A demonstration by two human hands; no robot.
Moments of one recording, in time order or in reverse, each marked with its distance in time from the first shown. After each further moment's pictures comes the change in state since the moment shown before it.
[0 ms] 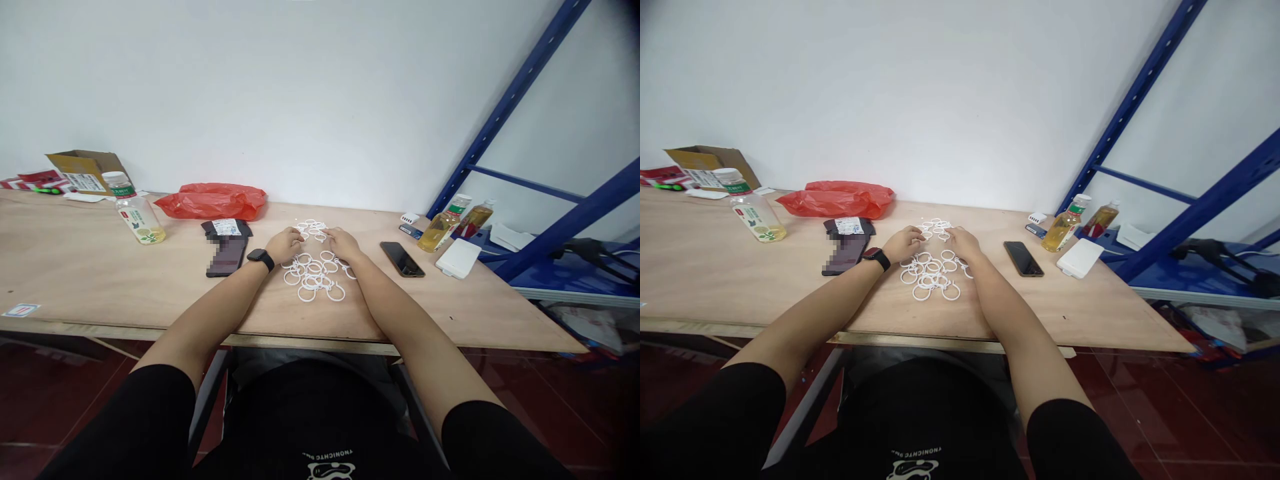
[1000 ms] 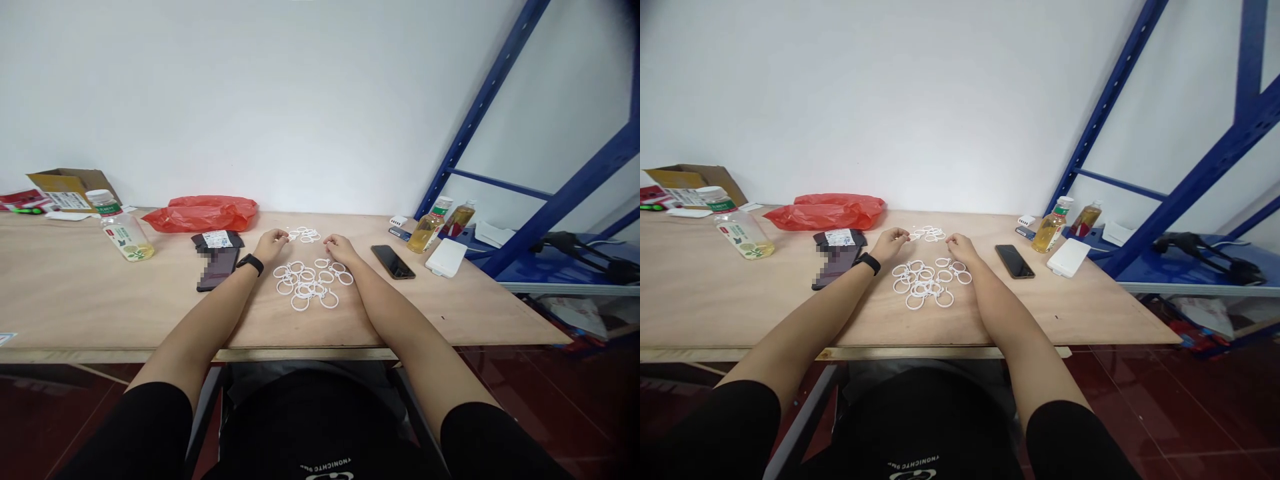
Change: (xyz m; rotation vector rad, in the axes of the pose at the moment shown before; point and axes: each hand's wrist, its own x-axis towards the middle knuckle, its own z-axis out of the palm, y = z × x) left_hand 0.017 -0.017 -0.002 -0.457 0.201 -0.290; right_hand -0.004 0.013 -0.003 0.428 0.063 0.275
